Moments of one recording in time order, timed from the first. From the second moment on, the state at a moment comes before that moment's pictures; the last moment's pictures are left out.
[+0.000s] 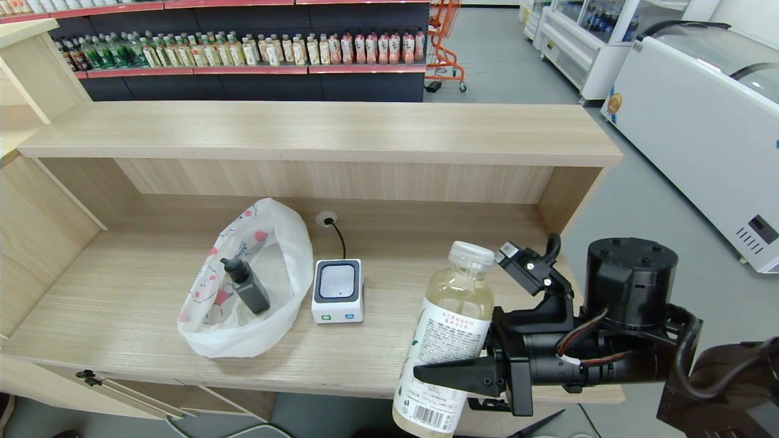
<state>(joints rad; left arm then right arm) 0.00 0.00 0.00 0.00 -0.01 0.00 0.66 1.75 -0.56 -1.01 0.81 0.21</state>
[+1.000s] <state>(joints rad) 0.00 0.00 0.00 0.00 -0.01 0.00 0.57 1.66 -0.53 -1.00 0.67 -0.05</state>
